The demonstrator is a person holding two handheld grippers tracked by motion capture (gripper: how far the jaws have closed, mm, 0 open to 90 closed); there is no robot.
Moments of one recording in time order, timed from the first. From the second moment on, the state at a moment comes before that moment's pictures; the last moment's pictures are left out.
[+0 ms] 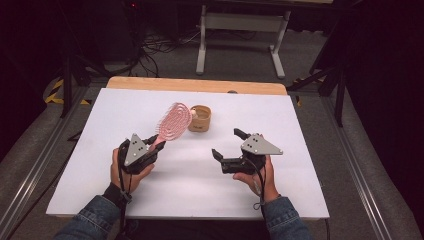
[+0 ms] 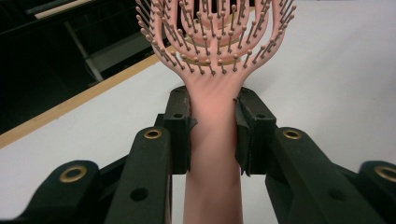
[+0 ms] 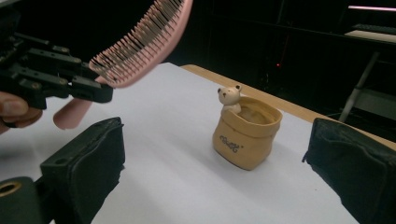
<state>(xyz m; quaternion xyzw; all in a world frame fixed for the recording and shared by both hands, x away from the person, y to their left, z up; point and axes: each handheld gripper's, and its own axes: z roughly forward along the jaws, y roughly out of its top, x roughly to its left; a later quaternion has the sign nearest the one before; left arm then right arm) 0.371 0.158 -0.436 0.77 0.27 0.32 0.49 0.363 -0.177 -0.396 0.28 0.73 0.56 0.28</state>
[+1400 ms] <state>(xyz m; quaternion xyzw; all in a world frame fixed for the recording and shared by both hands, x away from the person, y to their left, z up) 0.330 0.095 -0.455 0.81 0.12 0.39 0.43 0.351 -0.154 -0.409 0.28 0.72 0.62 0.17</state>
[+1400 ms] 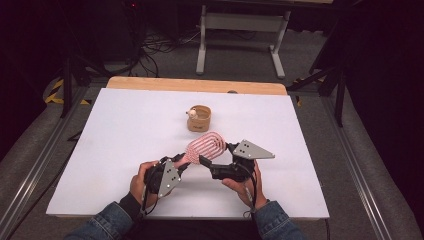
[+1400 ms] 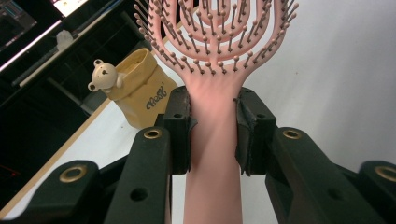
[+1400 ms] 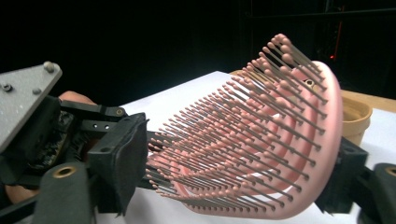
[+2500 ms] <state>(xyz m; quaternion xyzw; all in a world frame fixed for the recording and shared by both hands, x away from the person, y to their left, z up) 0.329 0.091 -0.460 0.81 0.08 0.43 0.39 0.339 -0.143 -0.409 0.24 0.73 0.62 0.15</state>
